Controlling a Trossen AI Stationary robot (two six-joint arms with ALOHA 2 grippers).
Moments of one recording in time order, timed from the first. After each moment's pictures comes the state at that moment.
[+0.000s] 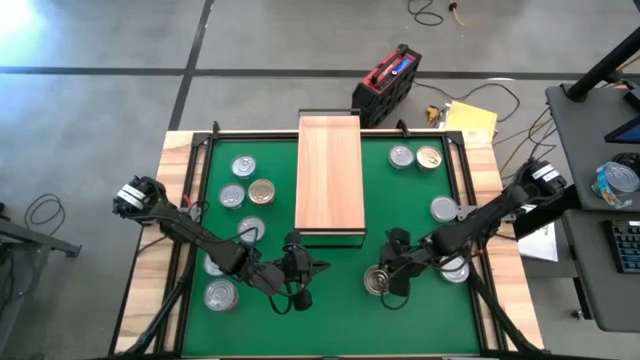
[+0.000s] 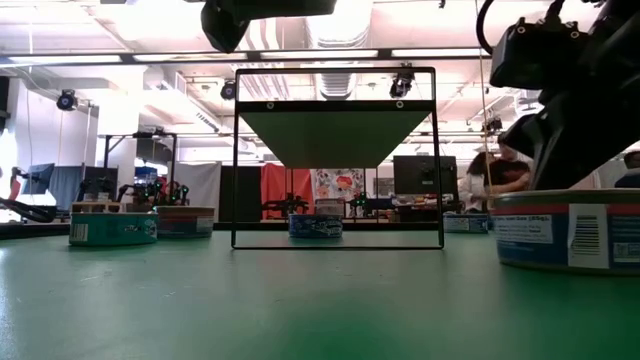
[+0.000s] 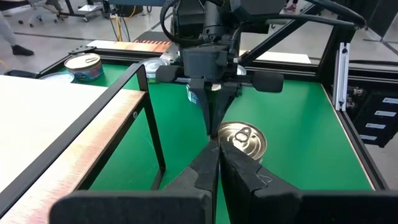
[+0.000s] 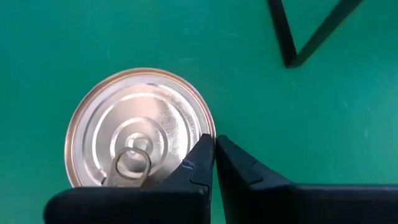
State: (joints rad) left arm -0.52 1.65 1.00 0.25 -0.67 -0.30; right arm 0.49 1.43 0.68 -0.26 0.21 0.60
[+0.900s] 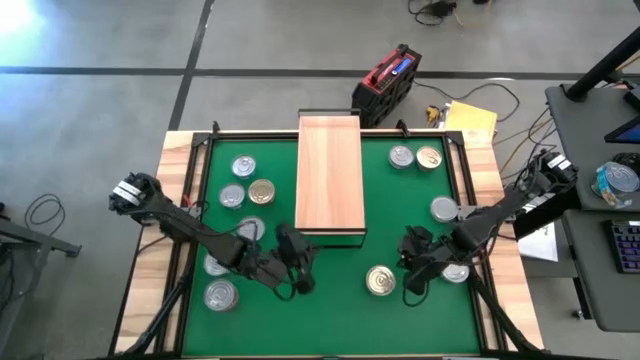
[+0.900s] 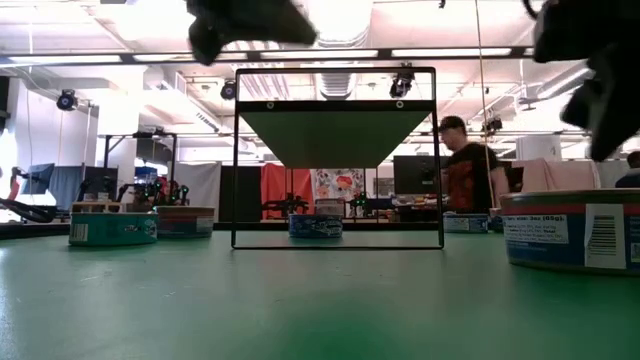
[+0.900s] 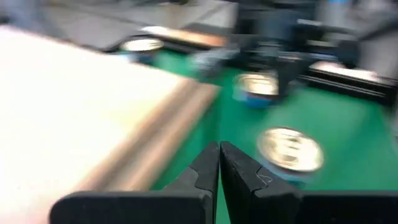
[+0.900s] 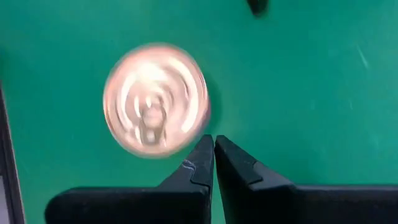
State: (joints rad) left arm -0.49 1.58 1.00 0.05 -0.83 -0.50; right arm 0.59 1.23 0.71 -0.57 0.22 0.96
